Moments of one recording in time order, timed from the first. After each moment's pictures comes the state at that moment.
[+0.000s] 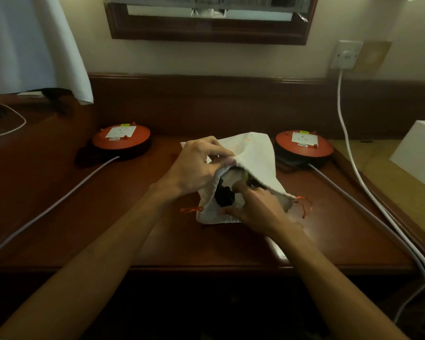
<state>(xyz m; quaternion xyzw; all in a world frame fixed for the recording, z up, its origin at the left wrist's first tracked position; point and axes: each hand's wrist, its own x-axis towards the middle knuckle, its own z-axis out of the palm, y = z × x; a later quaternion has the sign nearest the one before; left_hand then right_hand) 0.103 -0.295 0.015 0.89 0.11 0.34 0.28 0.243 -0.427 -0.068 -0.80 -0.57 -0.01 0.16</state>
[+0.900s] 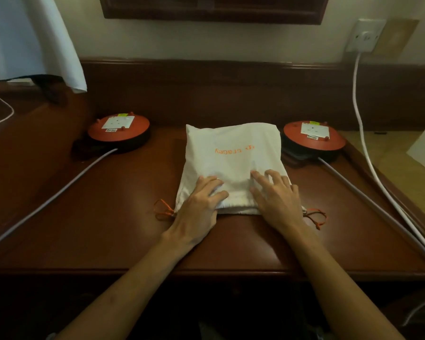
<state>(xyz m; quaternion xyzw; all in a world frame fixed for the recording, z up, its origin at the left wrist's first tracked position) 0.101 -0.303 -0.111 0.94 0.14 0.32 0.07 0.287 -0.423 -0.106 -0.85 -0.49 -0.12 0.18</state>
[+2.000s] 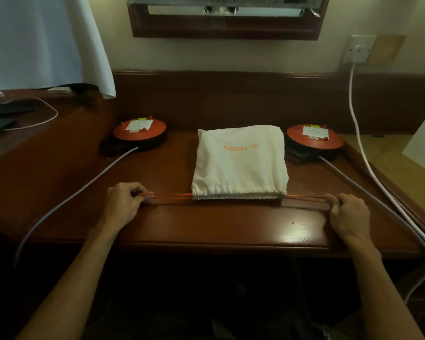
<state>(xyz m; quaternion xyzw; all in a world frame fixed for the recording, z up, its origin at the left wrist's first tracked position) -0.064 -0.250 -0.080 0.81 0.47 0.28 0.22 0.324 -0.542 -0.103 -0.91 -0.28 -0.07 0.32</state>
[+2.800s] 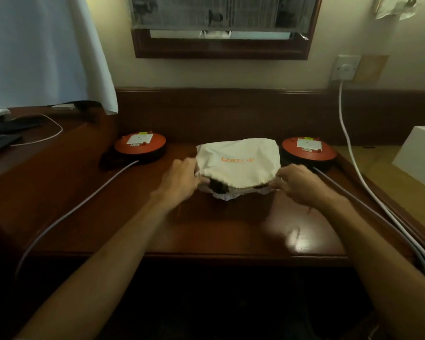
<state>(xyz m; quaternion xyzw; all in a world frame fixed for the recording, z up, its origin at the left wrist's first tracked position) 0.056 -0.278 -0.015 0.88 0.40 0.19 0.18 0.286 -0.459 -0.007 -0.85 -0.50 0.04 0.18</state>
